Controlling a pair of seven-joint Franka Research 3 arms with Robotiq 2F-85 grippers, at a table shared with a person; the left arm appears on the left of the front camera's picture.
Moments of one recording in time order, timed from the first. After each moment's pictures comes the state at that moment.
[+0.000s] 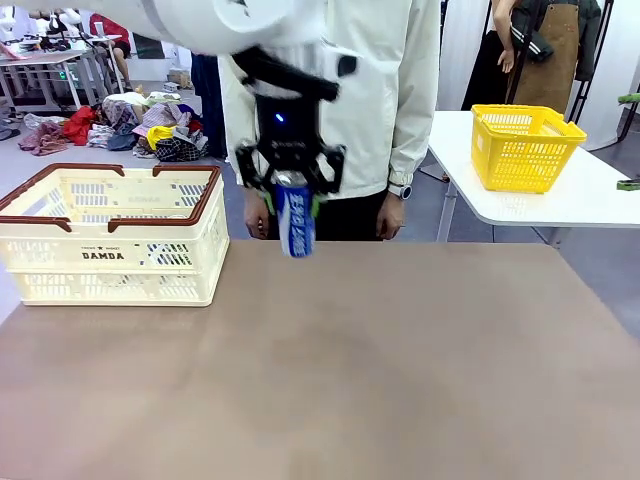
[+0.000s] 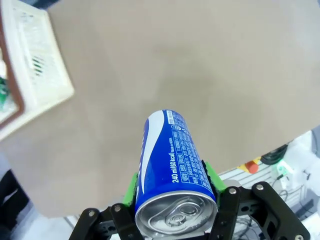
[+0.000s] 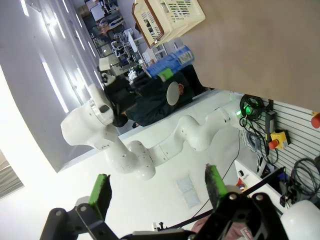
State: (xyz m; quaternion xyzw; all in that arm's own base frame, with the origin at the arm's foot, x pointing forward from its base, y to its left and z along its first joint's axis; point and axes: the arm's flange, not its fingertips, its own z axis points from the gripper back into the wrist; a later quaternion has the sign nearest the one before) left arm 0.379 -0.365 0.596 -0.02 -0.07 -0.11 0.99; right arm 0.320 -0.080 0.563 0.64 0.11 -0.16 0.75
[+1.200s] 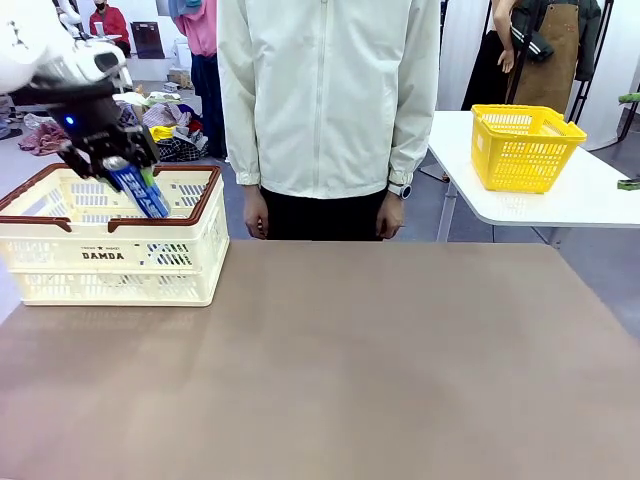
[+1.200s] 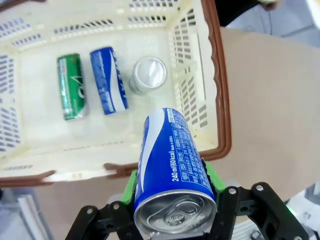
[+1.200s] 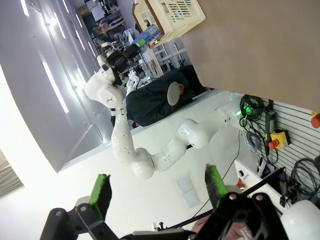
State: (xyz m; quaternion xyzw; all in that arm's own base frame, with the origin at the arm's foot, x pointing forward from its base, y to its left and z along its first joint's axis) left arm 0.478 -0.070 0.544 -0.11 -0.14 0.01 0.99; right arm 0.320 -0.080 0.564 0.64 0.11 -0.16 0.75
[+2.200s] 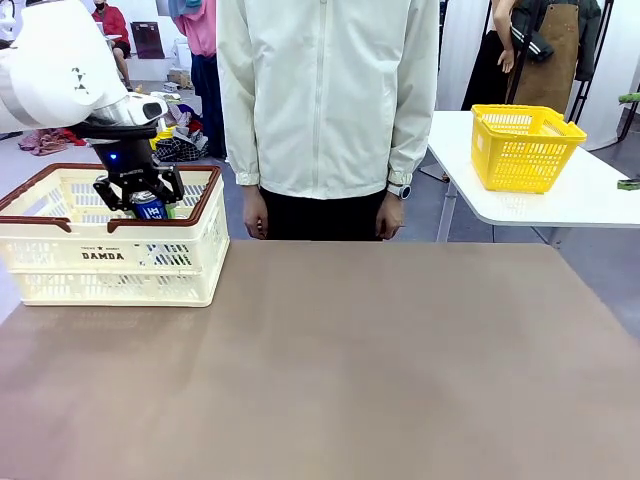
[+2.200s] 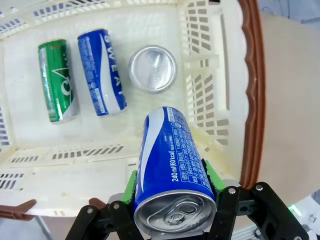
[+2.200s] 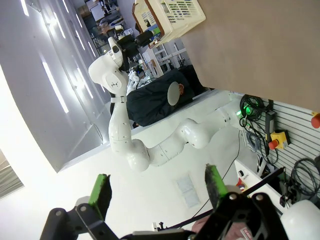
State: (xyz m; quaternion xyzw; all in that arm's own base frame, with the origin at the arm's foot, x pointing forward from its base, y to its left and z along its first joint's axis) left arm 0.519 -0.091 0.488 -0.07 -0.07 0.02 1.00; right arm 0.320 -0.080 0.564 0.64 0.11 -0.16 0.75
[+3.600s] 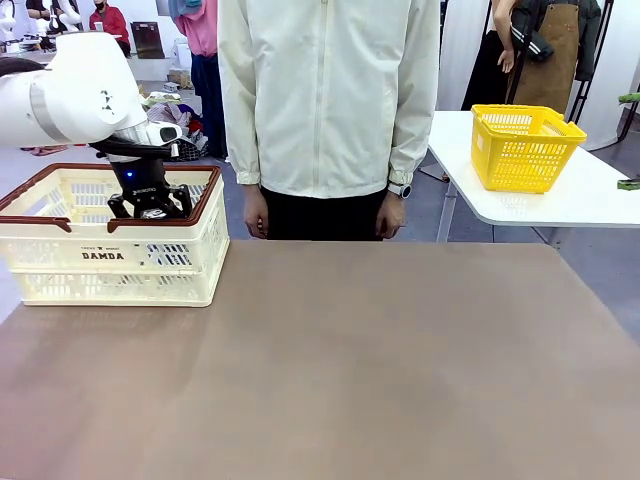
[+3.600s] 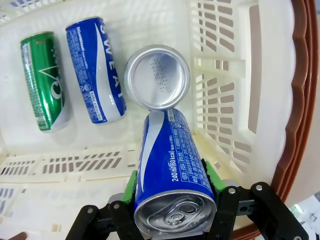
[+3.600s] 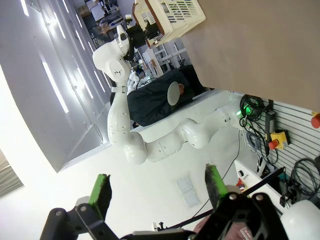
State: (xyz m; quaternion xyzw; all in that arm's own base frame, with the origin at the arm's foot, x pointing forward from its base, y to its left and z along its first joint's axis) left arm 0.545 -0.096 0.446 -0.06 -0.02 0.02 1.00; right arm 0.320 -0.080 0.564 0.64 0.11 -0.16 0.75
